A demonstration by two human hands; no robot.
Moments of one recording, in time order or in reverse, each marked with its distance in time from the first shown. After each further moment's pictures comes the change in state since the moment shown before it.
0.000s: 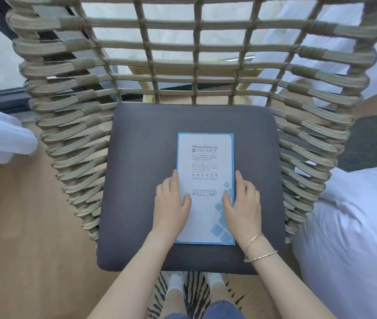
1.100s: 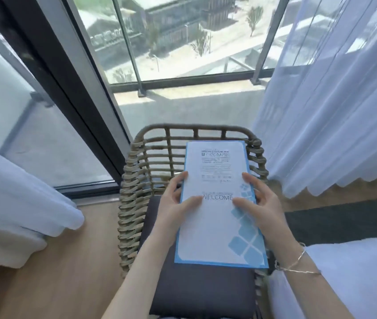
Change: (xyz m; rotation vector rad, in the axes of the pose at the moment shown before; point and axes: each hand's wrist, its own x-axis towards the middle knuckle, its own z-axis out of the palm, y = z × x) left_hand -0.123 0.230 -0.323 -1.174 -0.005 0.125; right_hand -0.105 -0.141 -0.386 1.137 -0.108 -0.199
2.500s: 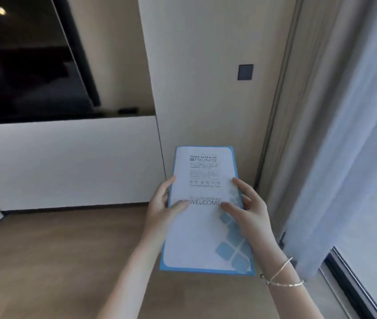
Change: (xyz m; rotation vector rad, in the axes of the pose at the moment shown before) left_hand -0.556 0.092 -0.314 -0.114 1.685 0.523; right_hand -0.372 -0.019 0.544 -0.153 -1.590 -0.111
